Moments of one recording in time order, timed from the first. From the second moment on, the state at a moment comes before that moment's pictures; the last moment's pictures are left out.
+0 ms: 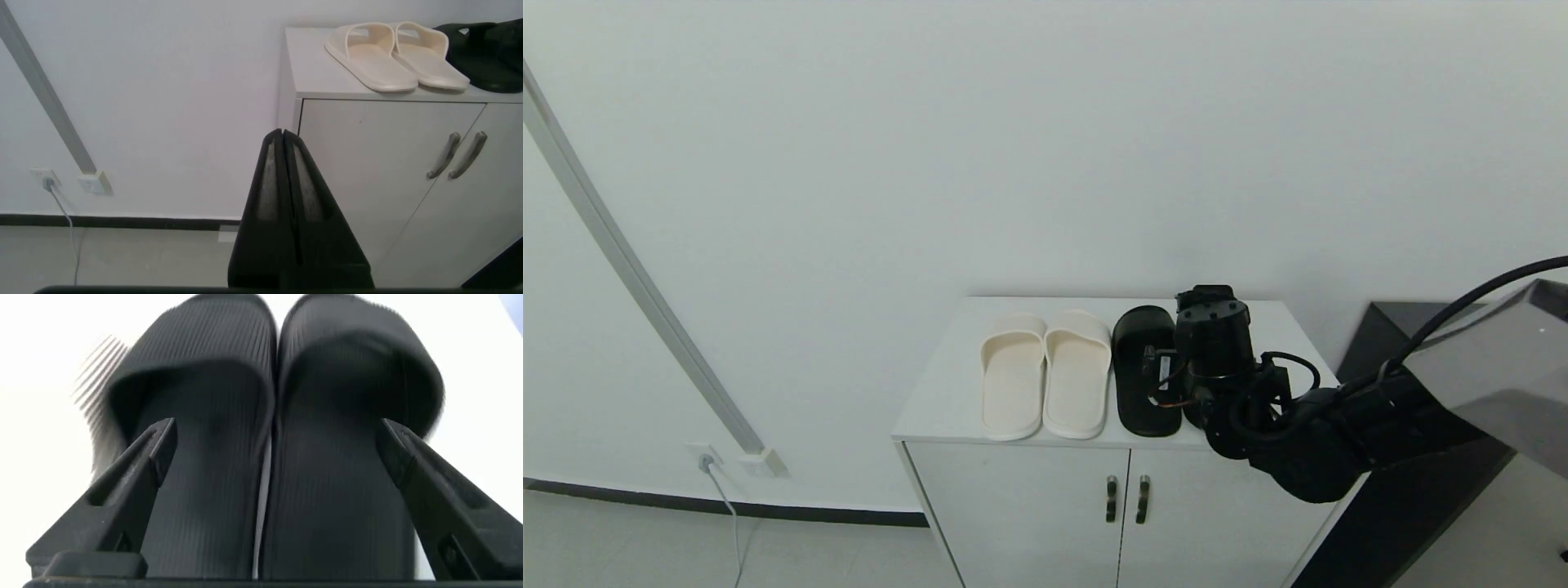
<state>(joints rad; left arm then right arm) 0.00 0.00 0.00 0.00 0.01 -0.01 0.68 2.10 -1.12 -0.67 -0.69 0.25</state>
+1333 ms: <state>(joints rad) 0.00 0.00 0.00 0.00 0.01 -0.02 0.62 2.28 -1.23 -0.79 -0.68 0.17</state>
